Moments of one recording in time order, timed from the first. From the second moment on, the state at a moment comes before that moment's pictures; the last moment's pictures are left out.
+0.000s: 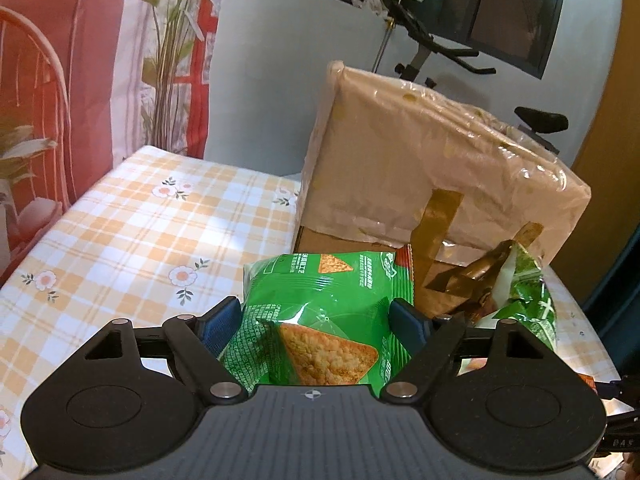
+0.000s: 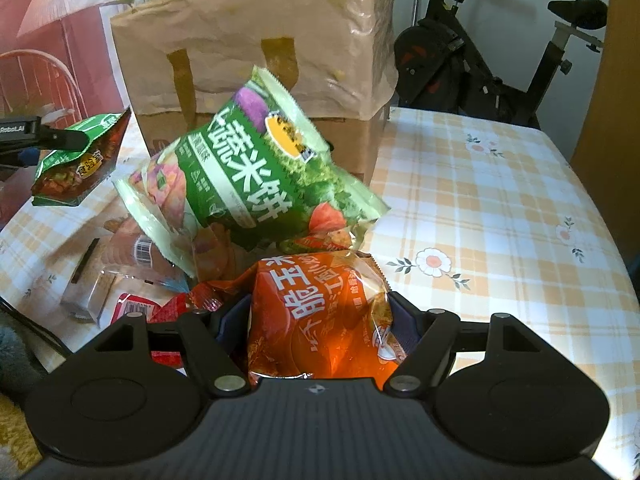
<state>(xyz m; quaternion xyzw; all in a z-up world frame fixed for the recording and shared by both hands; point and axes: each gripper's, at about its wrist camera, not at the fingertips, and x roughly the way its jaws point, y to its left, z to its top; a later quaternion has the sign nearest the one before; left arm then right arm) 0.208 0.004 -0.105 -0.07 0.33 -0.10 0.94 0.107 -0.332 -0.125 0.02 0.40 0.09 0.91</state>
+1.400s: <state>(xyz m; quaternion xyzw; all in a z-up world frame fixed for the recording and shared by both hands) 0.260 -0.040 0.016 -0.05 0.17 -0.16 0.97 0.177 -0.354 0.034 0.00 0.16 0.10 0.98</state>
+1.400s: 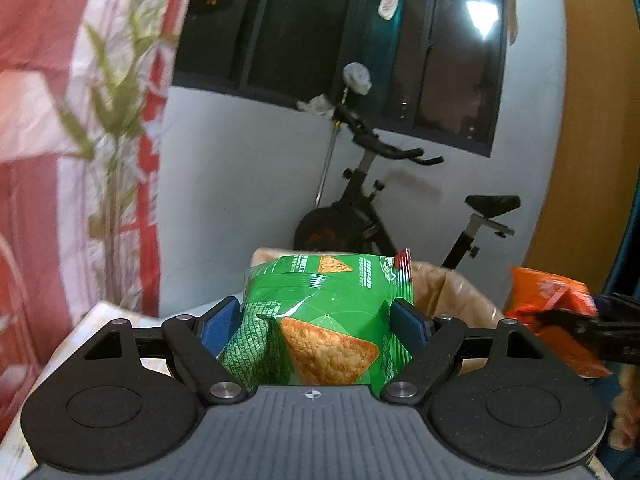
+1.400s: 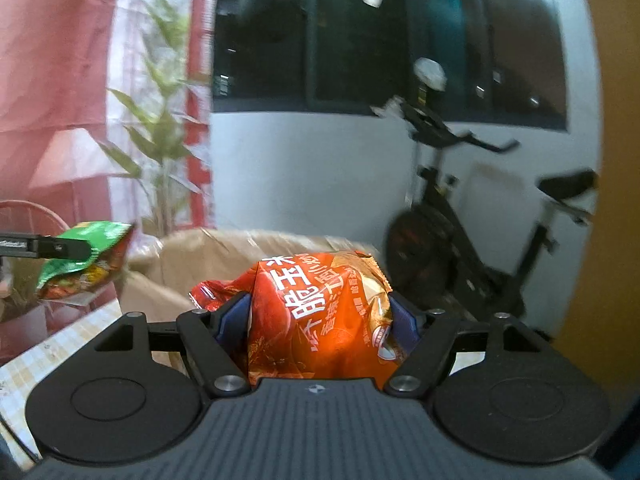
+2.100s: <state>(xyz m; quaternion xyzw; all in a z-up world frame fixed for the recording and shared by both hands) 0.363 -0.083 0.003 -0.03 0.22 -0.16 0.96 0.329 -0.305 0.000 -0.05 0.22 0.17 0.96</state>
